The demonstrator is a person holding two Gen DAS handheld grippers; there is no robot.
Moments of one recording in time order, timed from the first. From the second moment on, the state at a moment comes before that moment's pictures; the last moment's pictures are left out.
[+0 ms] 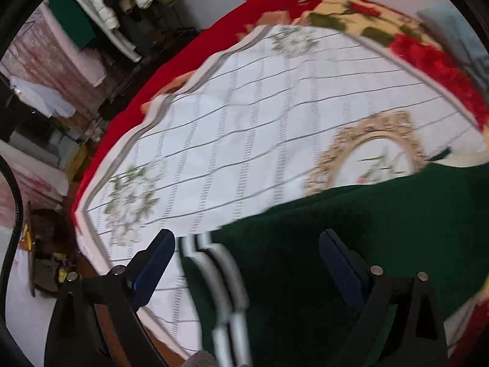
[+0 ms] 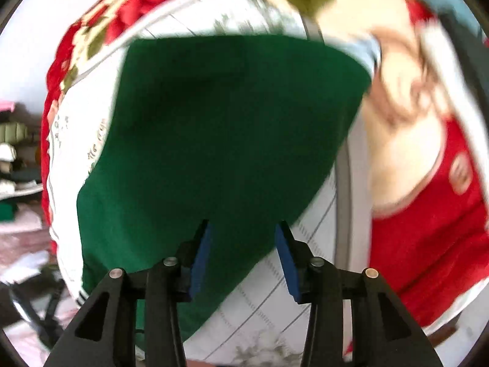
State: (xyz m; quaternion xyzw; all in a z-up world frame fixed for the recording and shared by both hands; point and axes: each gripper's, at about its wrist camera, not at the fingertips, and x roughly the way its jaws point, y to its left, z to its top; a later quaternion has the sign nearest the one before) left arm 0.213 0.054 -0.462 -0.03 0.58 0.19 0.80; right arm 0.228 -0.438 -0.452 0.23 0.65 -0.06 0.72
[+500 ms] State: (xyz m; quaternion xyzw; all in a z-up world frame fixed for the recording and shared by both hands) left arm 0.232 -0.003 -0.517 -0.01 0.61 0.16 0.78; right arm 0.434 -0.359 -0.540 0.19 0.64 0.04 0.74
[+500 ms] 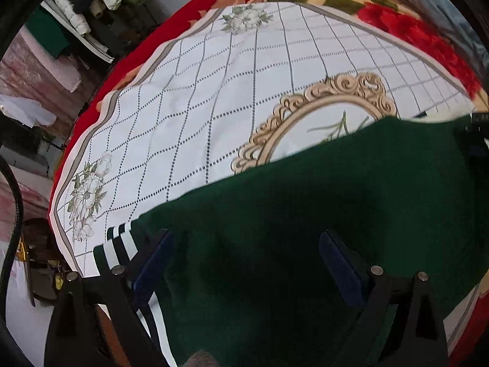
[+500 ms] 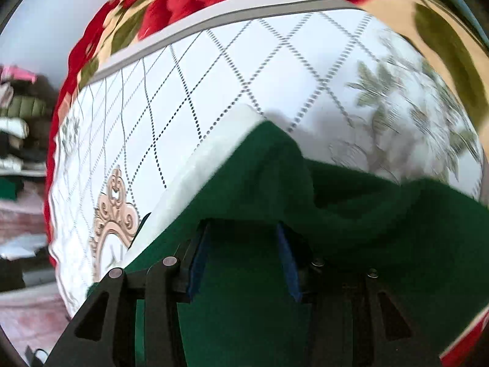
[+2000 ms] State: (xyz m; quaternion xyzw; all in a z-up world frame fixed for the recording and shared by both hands) left arm 0.292 -0.082 -0.575 0.02 0.63 0.06 0.77; right arm 0.213 -0.544 -0.581 0.52 0.51 0.09 0.68
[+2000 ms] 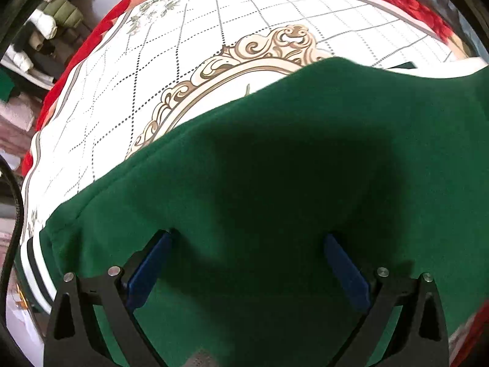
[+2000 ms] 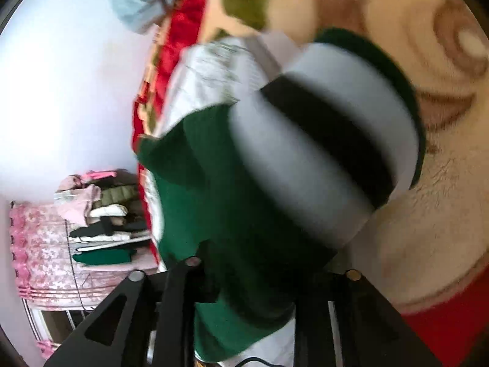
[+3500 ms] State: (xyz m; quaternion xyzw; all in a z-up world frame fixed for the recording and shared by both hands) left arm 0.127 0.071 -0.499 -0.15 0.57 0.30 0.75; right arm 0.228 -0.390 -0.502 0.25 0.64 0.03 0.73
